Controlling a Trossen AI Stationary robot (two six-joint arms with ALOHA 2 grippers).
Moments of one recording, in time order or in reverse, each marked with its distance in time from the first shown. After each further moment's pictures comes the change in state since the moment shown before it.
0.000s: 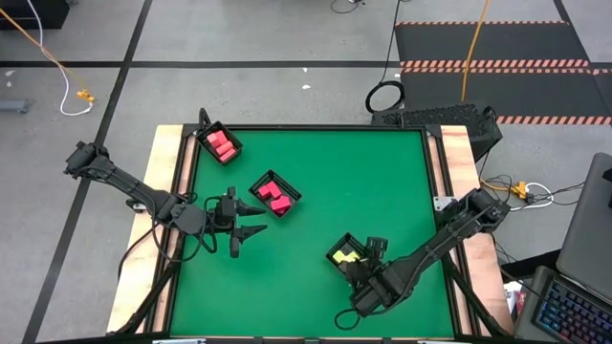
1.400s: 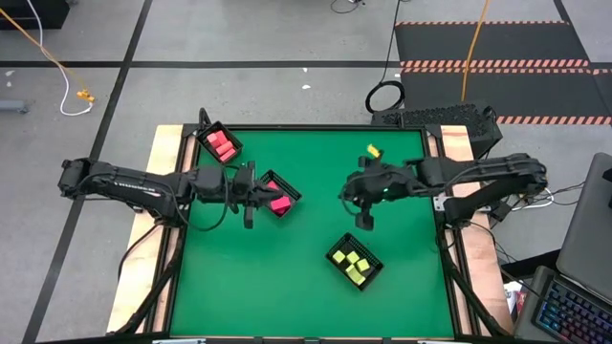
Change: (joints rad) left arm 0.449 0.071 0.050 0.153 0.543 0.112; right arm -0.550 -0.529 -0.156 0.495 -0.182 -0.681
